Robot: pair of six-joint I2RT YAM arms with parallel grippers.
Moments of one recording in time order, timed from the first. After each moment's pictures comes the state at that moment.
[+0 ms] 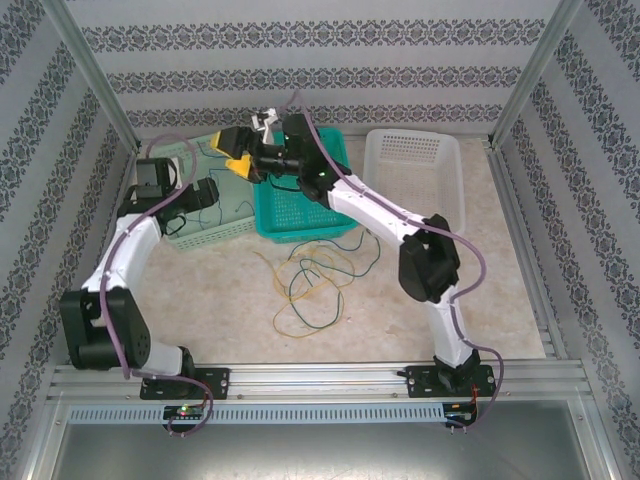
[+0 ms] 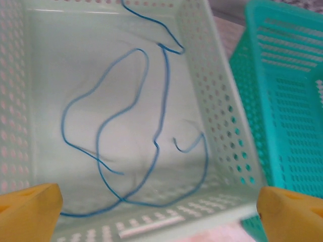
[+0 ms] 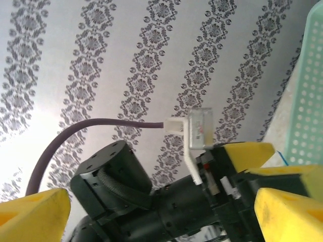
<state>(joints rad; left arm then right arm) 0.08 1.35 1.06 -0.44 0.16 -0.25 0.71 2.07 1.87 0.13 -0.64 1.17</state>
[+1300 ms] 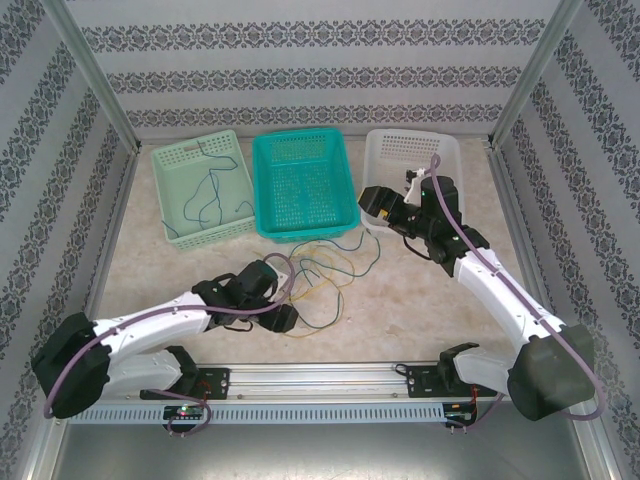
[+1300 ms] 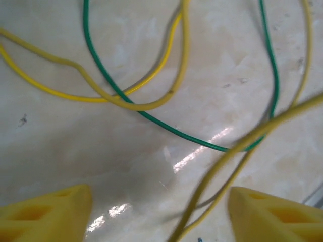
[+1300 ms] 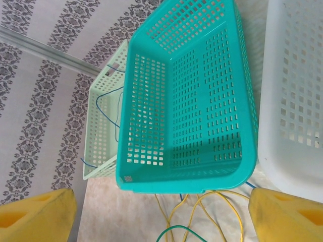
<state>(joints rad) -0.81 1.16 0.56 -0.44 0.13 -0.40 0.30 1.19 0.87 -0.16 -0.41 0.81</state>
